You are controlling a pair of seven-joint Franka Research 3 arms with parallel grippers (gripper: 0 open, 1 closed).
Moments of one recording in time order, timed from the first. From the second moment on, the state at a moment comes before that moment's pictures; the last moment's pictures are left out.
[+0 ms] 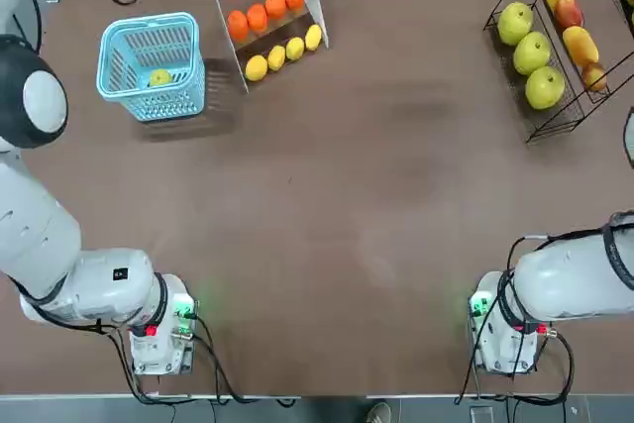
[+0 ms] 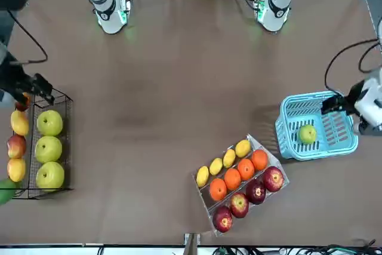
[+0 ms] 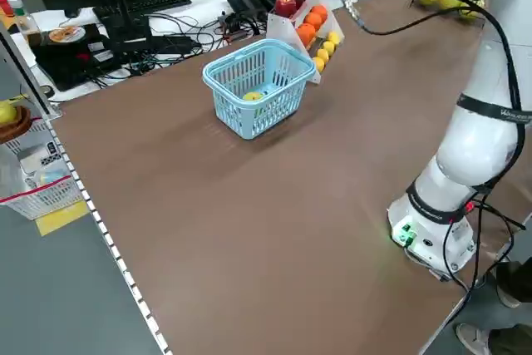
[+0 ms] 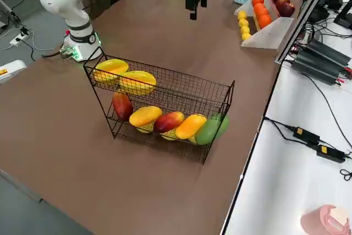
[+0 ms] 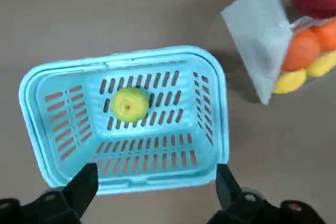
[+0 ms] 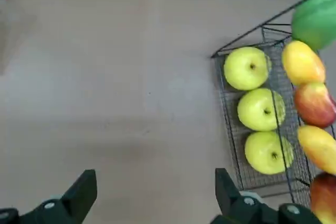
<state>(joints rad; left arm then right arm) 0.10 0.27 -0.10 -1.49 0.02 1.70 0.02 0.04 0.08 -0.01 -1.56 0.00 1.79 -0.01</state>
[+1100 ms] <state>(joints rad) 0.22 0.25 -0.10 -2.06 0.05 2.36 0.04 0.02 0.18 -0.02 -1.62 0.48 1.83 -0.93</state>
